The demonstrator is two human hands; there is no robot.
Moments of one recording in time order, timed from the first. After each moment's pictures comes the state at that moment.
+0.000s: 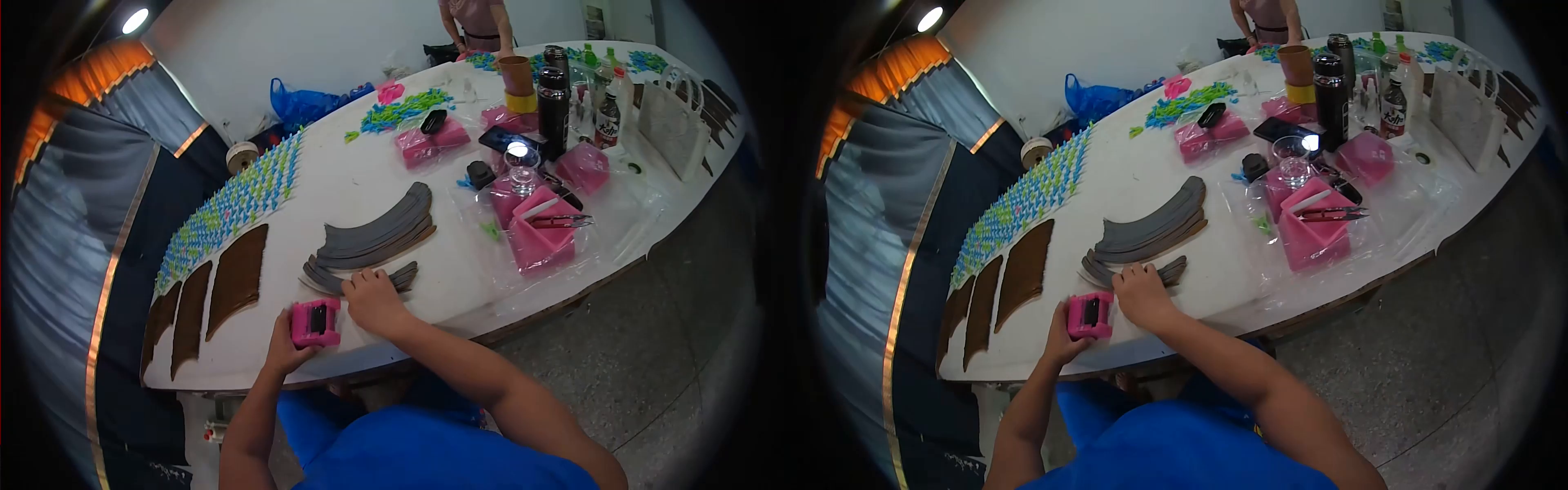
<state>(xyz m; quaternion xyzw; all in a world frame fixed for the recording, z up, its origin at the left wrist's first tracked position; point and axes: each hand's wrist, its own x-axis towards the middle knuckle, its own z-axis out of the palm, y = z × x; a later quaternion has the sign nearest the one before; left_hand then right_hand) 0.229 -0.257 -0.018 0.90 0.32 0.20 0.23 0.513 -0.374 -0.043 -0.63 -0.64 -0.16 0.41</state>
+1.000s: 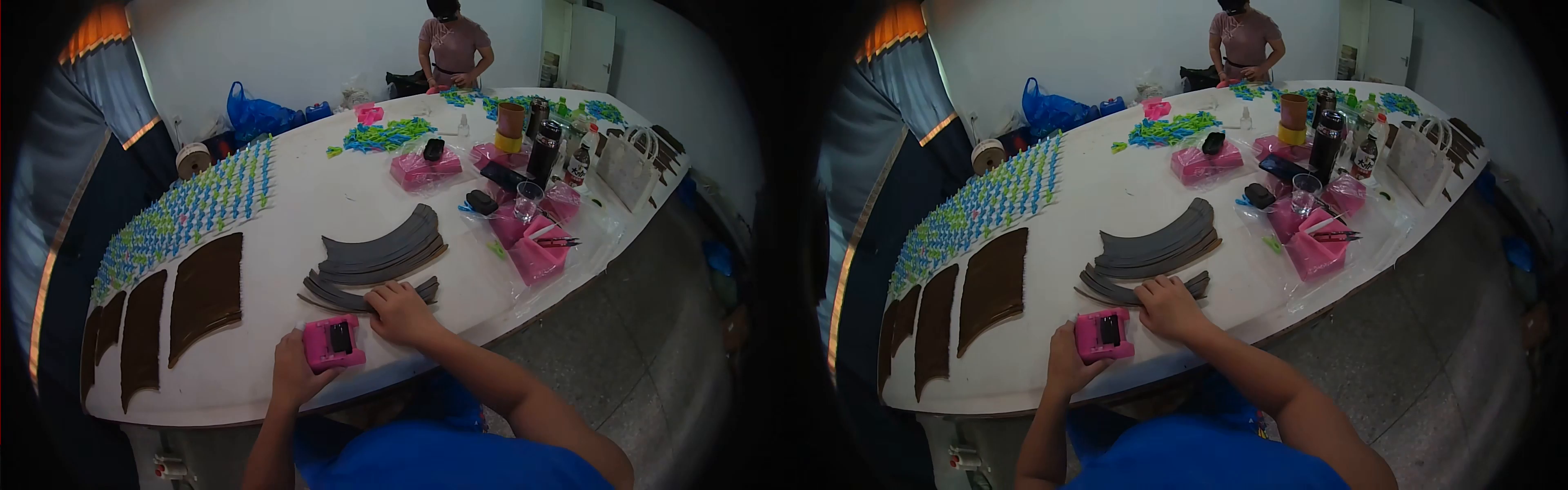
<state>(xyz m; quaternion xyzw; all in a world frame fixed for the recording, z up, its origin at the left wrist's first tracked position) 0.244 -0.276 0.010 0.93 0.30 0.17 0.13 0.514 -0.382 -0.019 -0.67 -0.66 -0.13 0.32</state>
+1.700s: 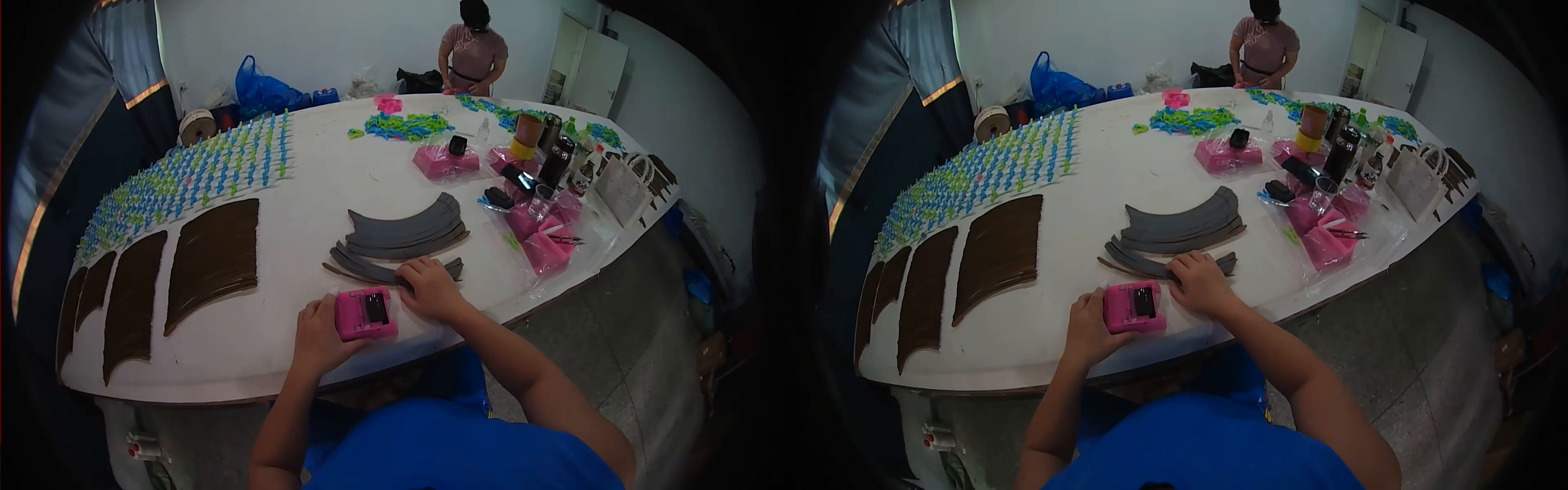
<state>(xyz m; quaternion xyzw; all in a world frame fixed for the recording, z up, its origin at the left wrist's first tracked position) 0.241 -0.272 0.014 0.92 0.29 0.21 0.19 0.511 -0.386 -0.006 -0.69 -0.66 -0.11 0.29</state>
